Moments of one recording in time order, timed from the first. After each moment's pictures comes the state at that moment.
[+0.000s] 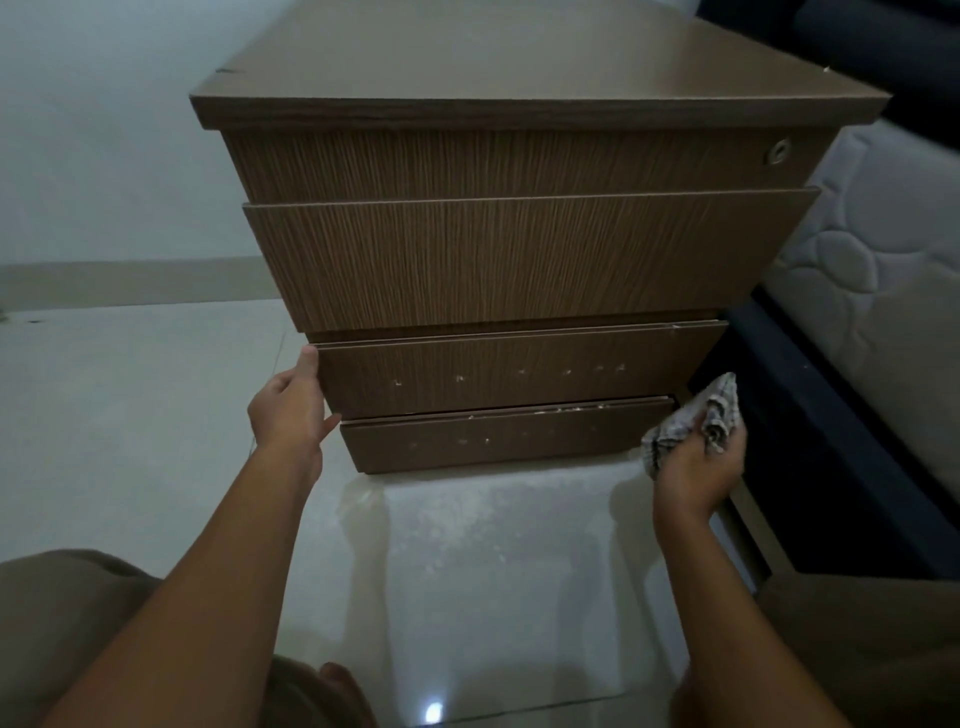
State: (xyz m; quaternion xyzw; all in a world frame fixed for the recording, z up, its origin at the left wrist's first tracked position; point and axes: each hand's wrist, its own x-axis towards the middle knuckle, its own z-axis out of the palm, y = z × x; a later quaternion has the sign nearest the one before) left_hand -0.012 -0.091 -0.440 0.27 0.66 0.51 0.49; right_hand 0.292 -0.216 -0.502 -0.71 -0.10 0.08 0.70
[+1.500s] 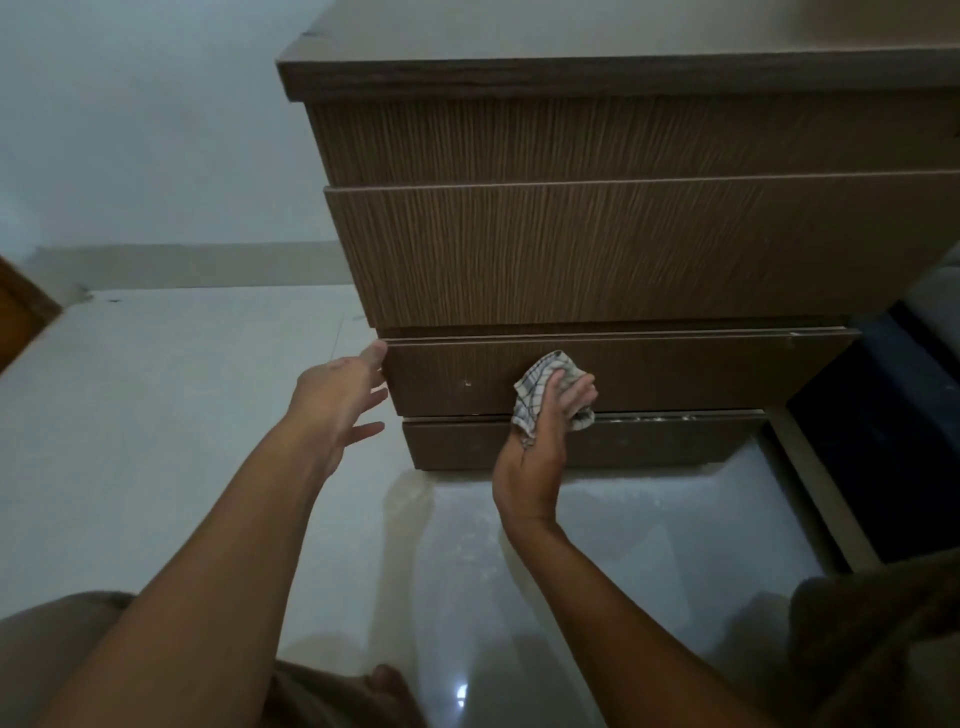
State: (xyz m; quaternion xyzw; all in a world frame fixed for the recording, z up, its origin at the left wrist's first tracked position) left_hand -0.040 -0.075 -0.420 0.38 0.69 0.34 0.52; right_hand 0.107 -0.124 -0.553 -0.64 -0.44 0.11 0.62
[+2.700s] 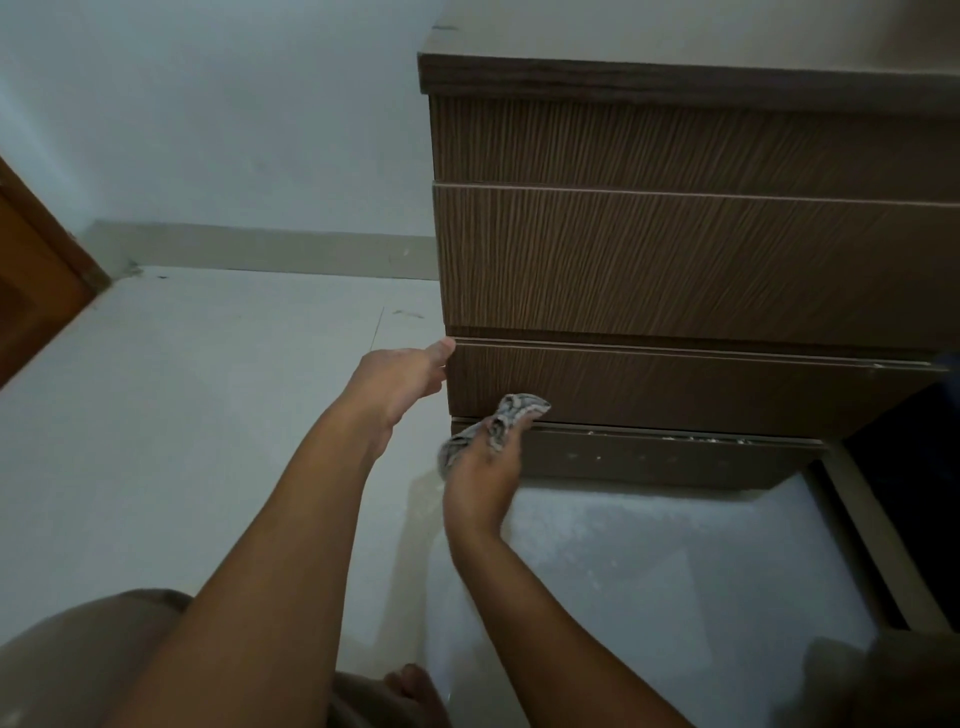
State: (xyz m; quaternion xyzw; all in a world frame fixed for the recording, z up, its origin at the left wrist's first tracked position) left_hand -0.063 -0.066 -0.421 0.45 0.65 0.30 0.54; right_hand 0.001 -0.122 -0.514 -0.67 -0.20 0.40 0.60
